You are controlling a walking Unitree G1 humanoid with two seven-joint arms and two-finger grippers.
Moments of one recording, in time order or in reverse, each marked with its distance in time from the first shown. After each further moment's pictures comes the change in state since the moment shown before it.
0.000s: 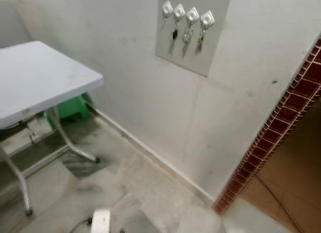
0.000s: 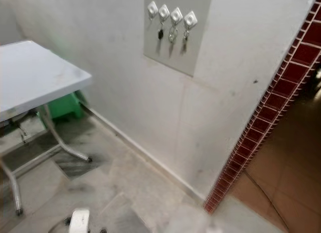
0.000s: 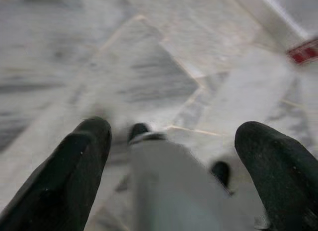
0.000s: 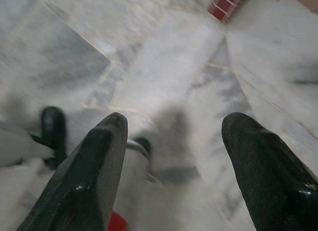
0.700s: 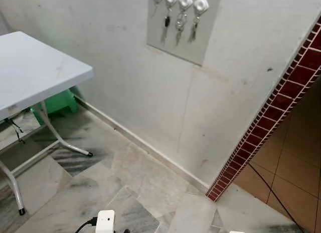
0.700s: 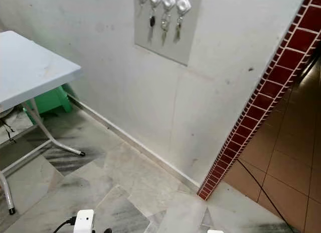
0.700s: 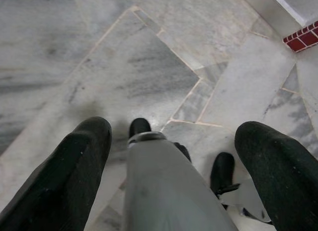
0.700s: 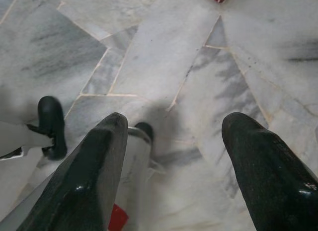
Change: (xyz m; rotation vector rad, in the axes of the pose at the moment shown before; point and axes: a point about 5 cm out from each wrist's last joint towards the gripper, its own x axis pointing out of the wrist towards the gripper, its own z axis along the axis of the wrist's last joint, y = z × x) left arm 0.002 0.006 0.010 0.003 -0.021 0.013; right arm 0.002 0.006 0.006 0.000 -0.015 0.007
